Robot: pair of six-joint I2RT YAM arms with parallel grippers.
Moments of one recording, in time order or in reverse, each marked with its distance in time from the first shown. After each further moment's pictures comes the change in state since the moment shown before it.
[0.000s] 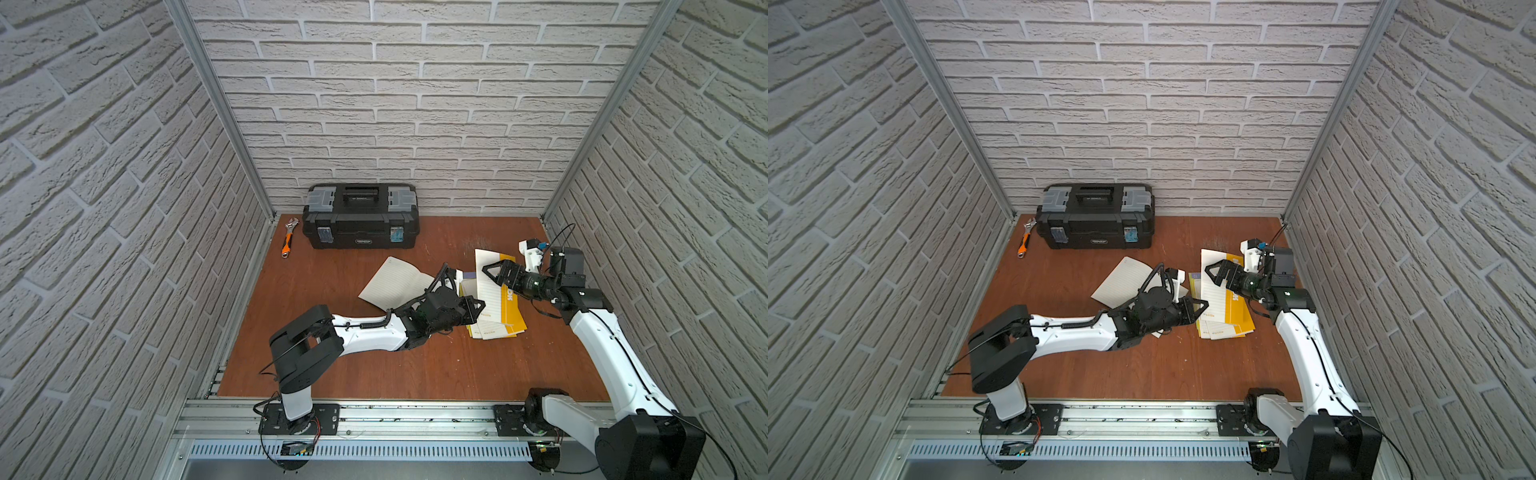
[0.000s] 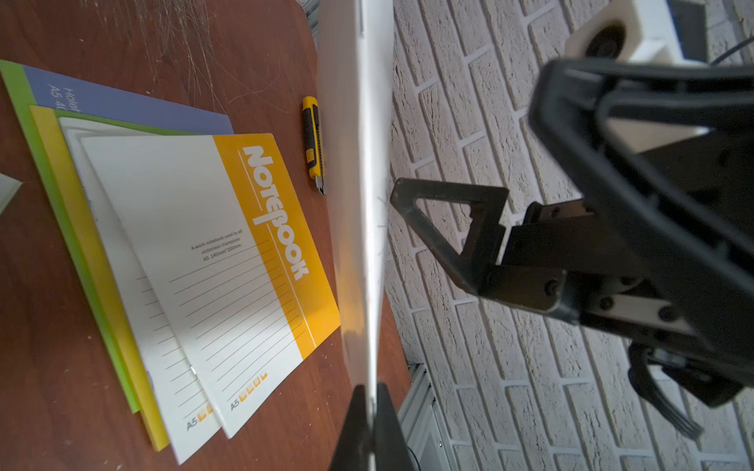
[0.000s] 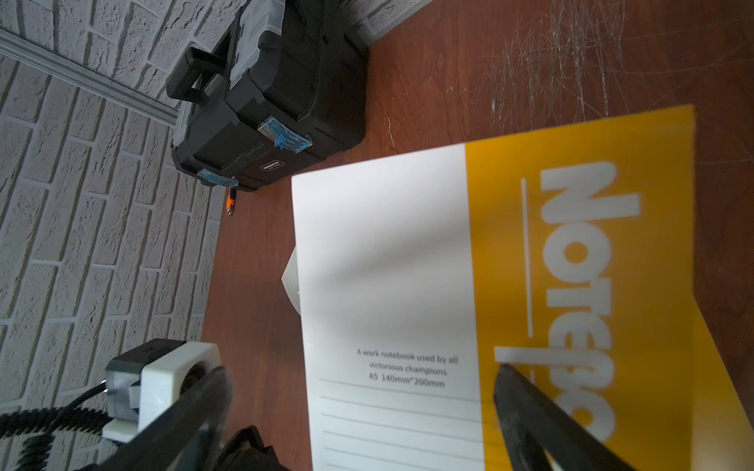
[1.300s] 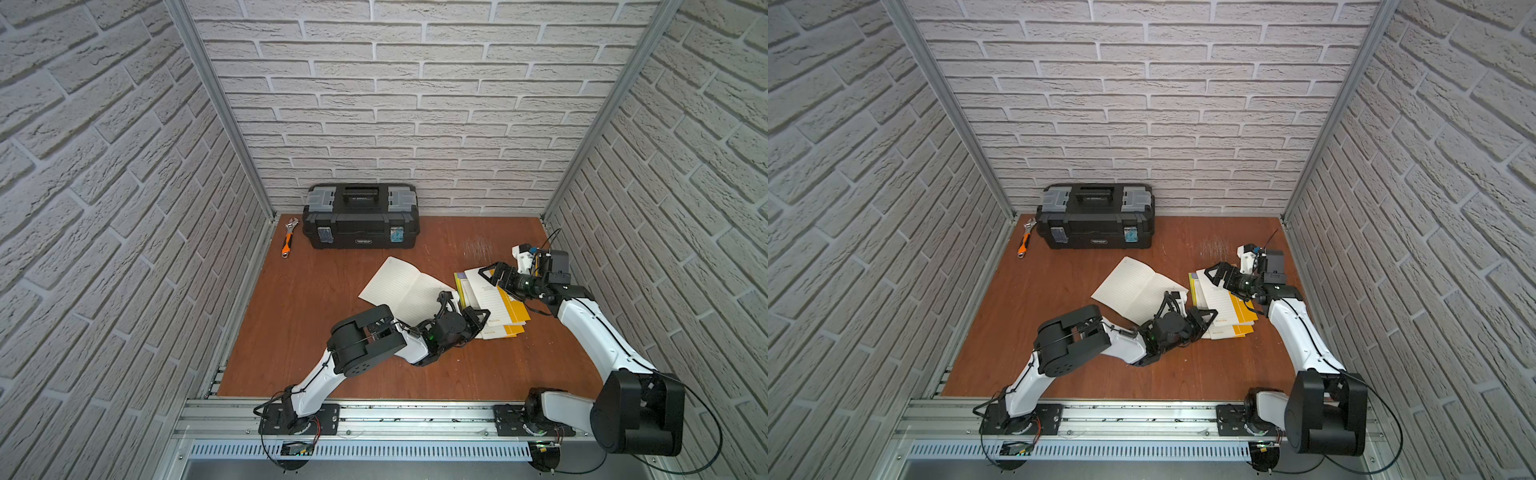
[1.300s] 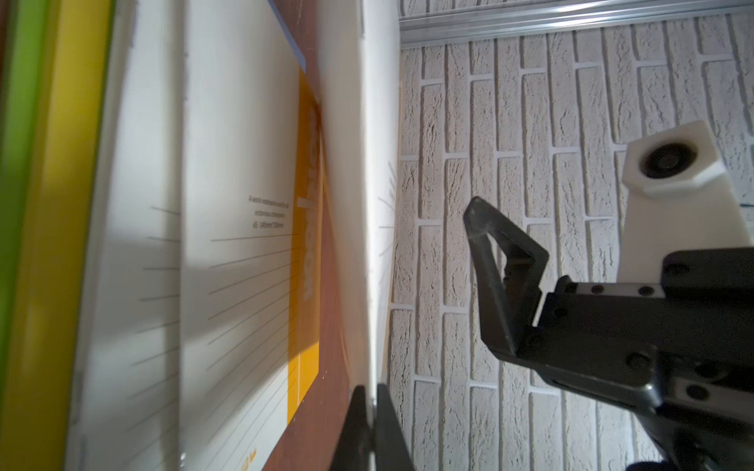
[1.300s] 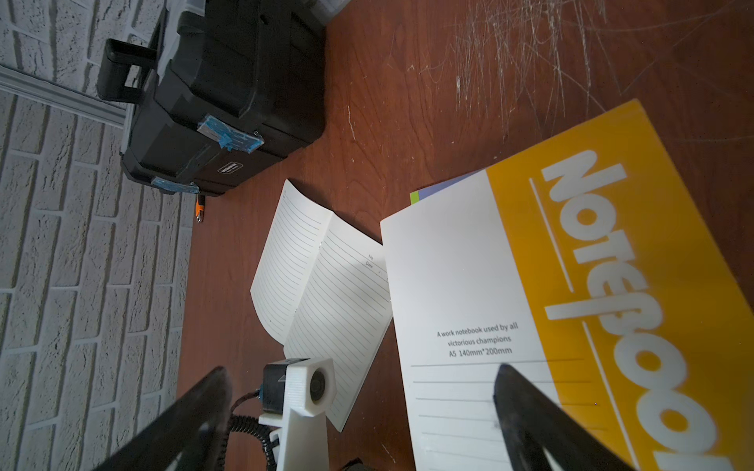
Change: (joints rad) left arm -0.056 0.392 0.026 0.483 -0.138 -0.463; right arm -0.017 0.174 -0.081 0.178 0.001 0.010
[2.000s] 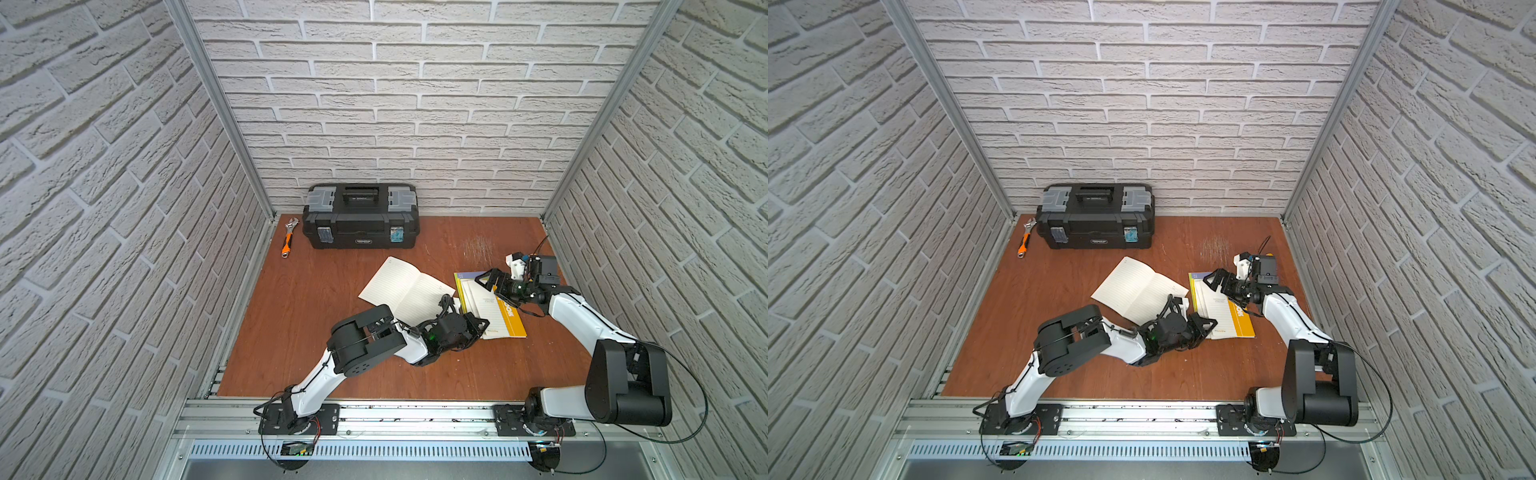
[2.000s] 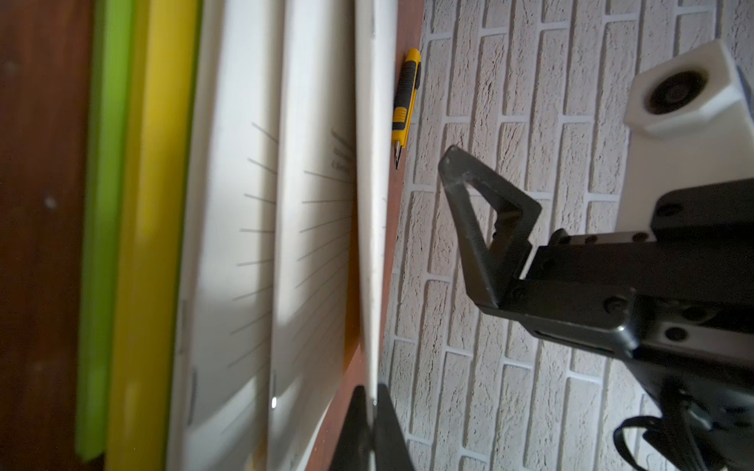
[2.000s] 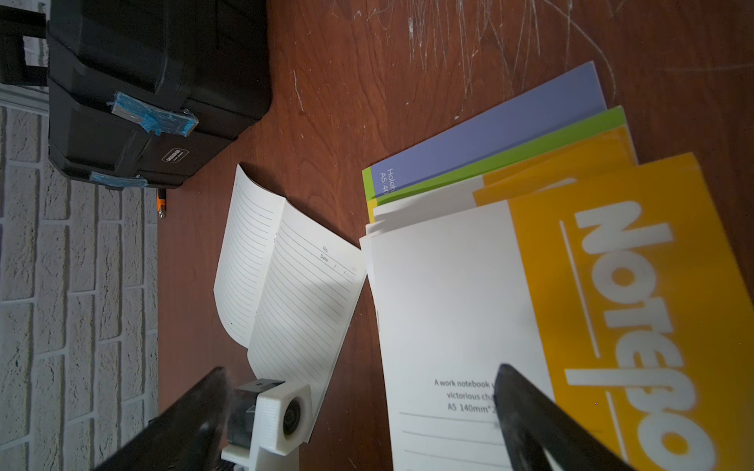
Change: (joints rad) left arm 0.000 0.001 -0.008 -0.094 0.089 -0.021; right arm -0.006 0.122 -0.057 0.085 0.014 -0.009
